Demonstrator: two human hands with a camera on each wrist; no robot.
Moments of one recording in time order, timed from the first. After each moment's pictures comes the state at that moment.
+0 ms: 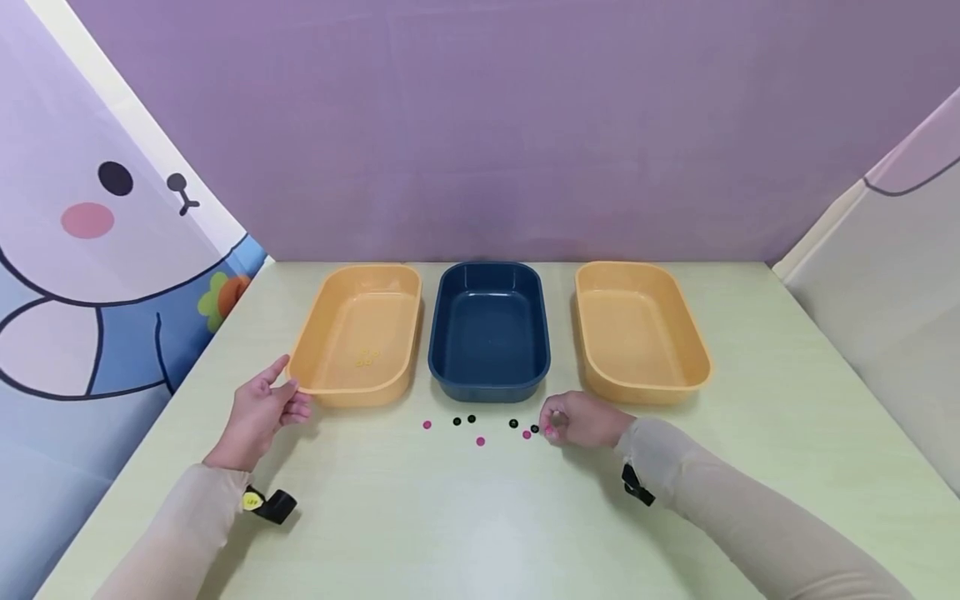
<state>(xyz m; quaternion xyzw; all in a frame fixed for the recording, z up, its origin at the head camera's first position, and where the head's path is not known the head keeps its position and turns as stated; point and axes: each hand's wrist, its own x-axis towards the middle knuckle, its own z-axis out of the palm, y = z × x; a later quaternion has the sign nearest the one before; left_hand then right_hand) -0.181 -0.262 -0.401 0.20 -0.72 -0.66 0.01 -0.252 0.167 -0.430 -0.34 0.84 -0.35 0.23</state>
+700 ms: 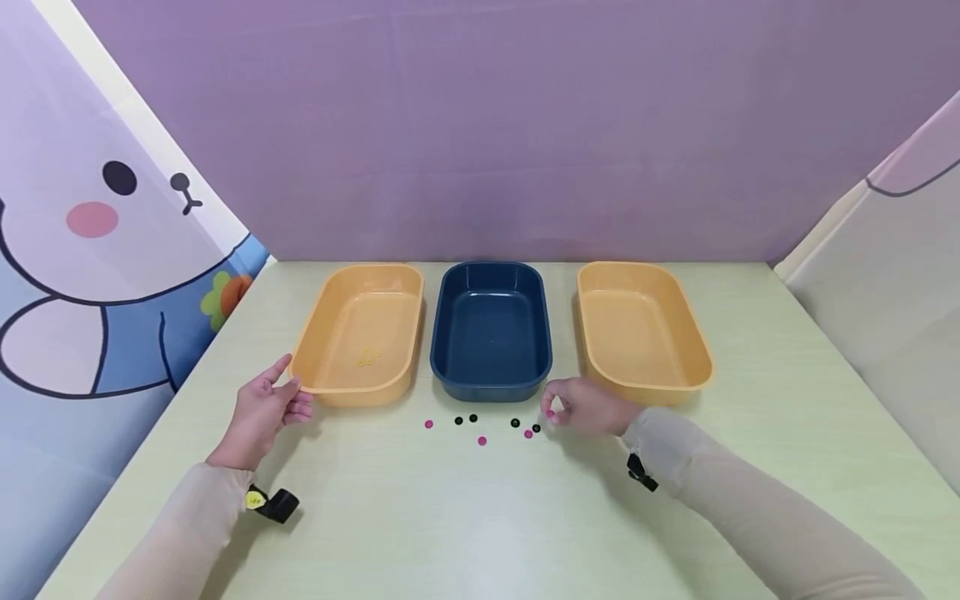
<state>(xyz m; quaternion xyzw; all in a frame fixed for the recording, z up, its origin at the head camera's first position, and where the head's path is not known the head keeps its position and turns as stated) -0.180 -0.261 -0.398 0.21 -0.72 -0.66 0.00 -0.257 0.167 -0.406 -0.37 0.85 -0.32 0.20</state>
